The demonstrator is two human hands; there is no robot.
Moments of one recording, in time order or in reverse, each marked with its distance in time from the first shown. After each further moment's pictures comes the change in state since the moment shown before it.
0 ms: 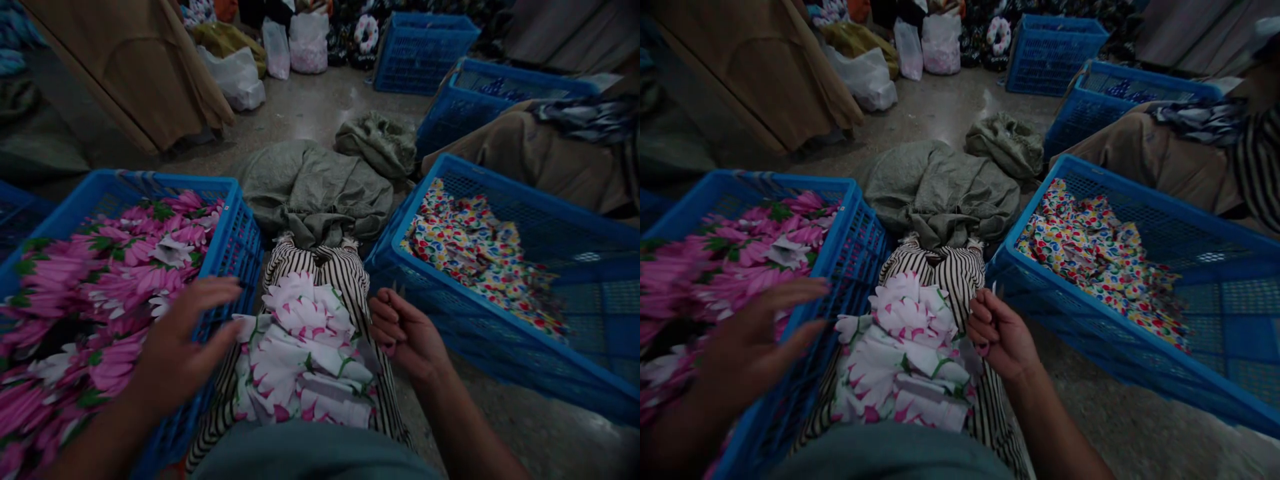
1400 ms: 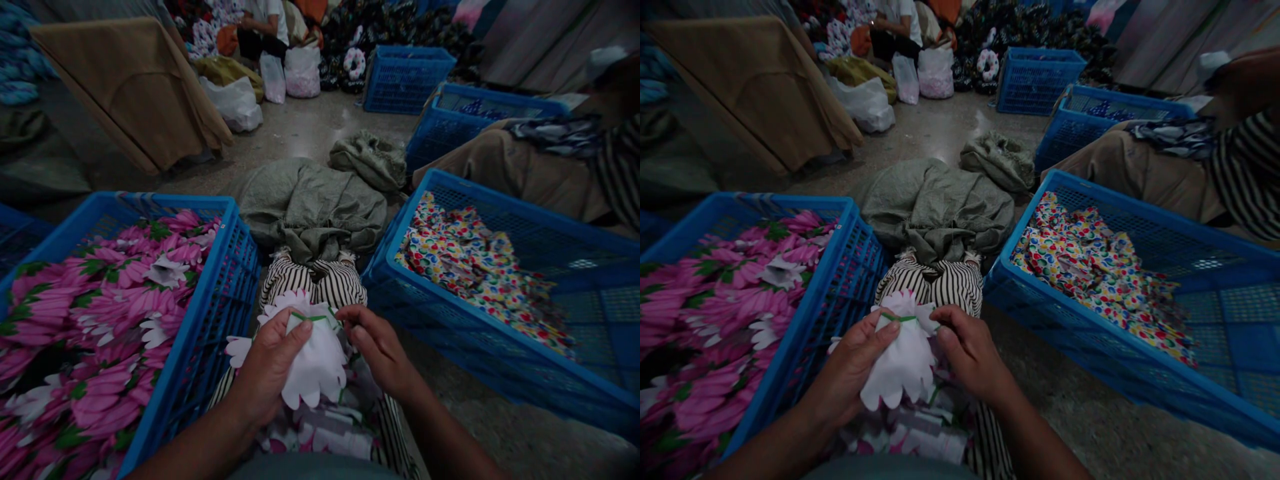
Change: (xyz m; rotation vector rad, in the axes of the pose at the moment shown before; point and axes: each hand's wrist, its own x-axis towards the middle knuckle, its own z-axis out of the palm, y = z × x) left_hand 0.026 0.073 0.089 -1.367 -0.130 -0.930; right_hand 0.007 0.012 0.014 -1.454 -0.116 -0.547
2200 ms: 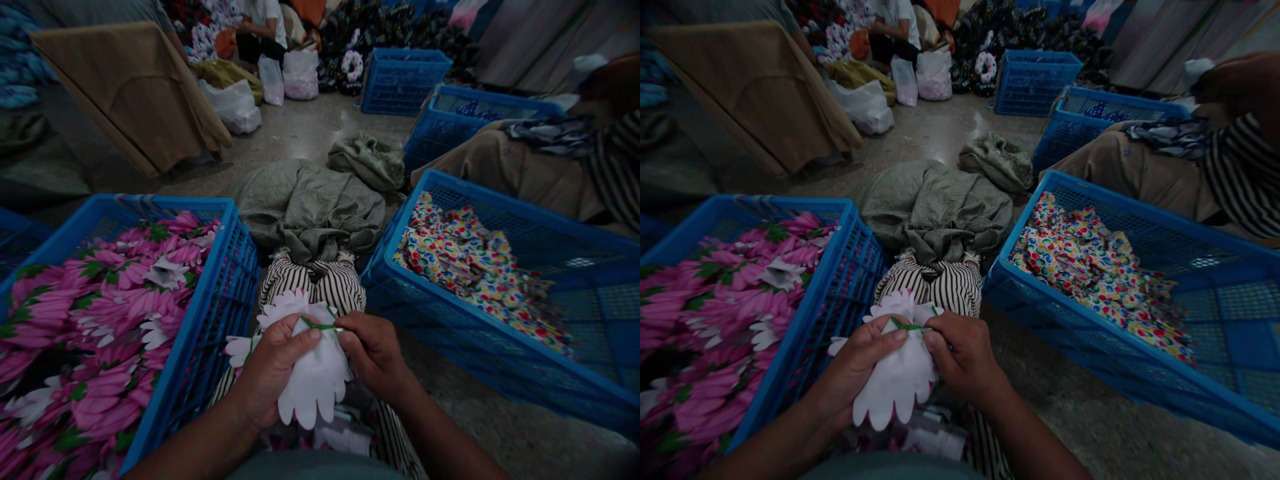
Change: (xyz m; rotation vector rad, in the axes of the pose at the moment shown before) left_hand -0.002 0.005 0.008 -0.089 -0.049 -0.129; right_hand 0.003 -0.008 0.006 -0.271 0.059 -0.221
